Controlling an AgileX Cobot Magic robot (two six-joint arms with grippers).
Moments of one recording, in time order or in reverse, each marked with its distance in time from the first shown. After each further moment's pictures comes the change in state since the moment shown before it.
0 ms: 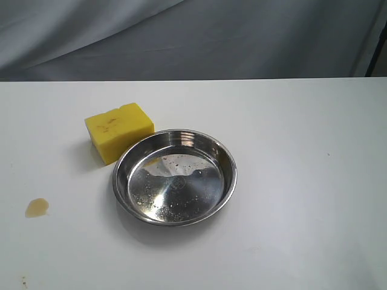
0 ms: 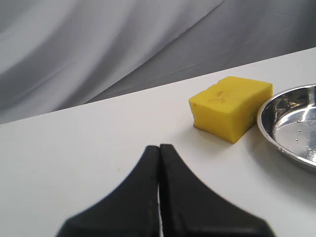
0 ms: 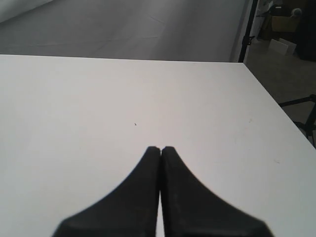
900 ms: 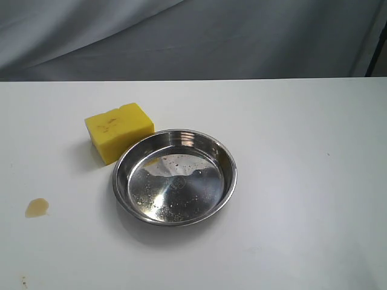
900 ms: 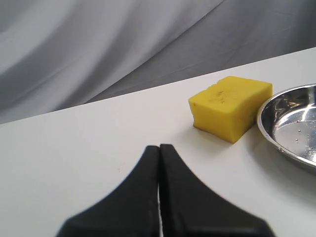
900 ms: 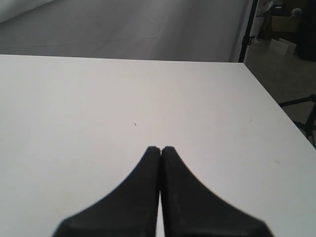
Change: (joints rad) left arm 0.000 0.000 0.000 0.000 0.000 0.000; right arm 0.000 0.000 0.000 0.000 0.000 0.000
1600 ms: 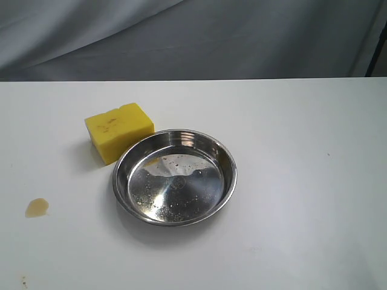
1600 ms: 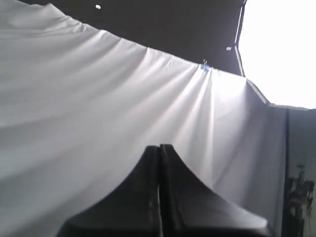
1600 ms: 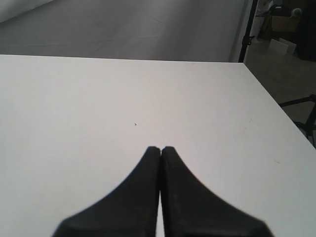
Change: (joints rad) left arm 0.000 -0.002 0.000 -0.175 -0.728 -0.295; right arm 0.000 0.000 0.000 0.000 0.000 0.000
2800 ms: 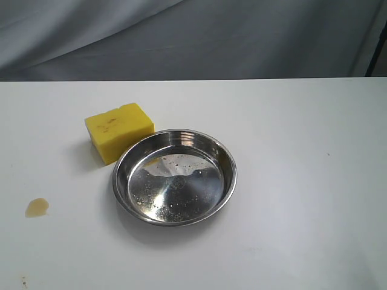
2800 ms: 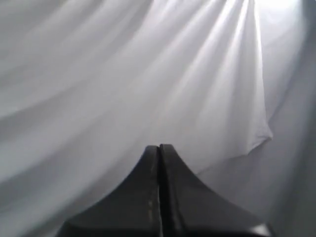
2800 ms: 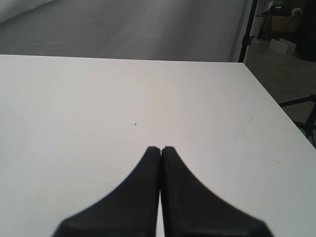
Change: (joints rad) left arm 0.000 1.014 -0.932 -0.044 0.291 0.282; right arm 0.000 0.000 0.000 0.000 0.000 0.000
